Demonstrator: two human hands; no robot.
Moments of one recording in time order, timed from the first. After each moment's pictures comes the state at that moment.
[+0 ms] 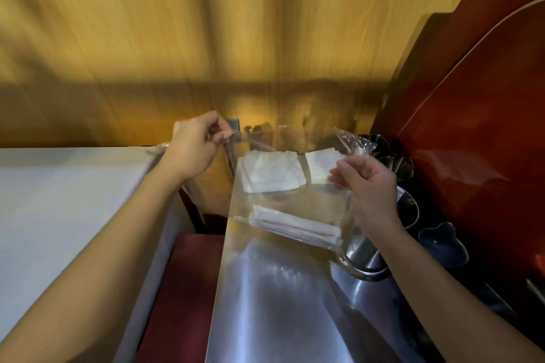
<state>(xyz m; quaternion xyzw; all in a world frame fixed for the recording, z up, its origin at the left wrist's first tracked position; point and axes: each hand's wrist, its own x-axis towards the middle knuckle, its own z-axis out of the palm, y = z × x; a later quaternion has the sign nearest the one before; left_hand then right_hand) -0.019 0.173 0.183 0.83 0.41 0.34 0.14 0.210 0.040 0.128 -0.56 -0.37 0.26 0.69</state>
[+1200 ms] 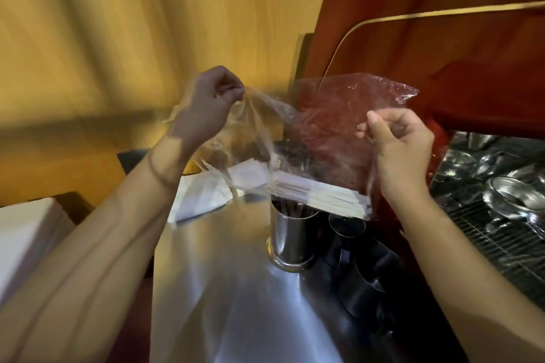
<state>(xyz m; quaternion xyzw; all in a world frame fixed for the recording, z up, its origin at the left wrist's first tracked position) 0.139 0.140 0.252 0.82 0.21 0.45 0.28 0.300 -0.055 0.204 -0.56 -0.33 -0.02 0.76</state>
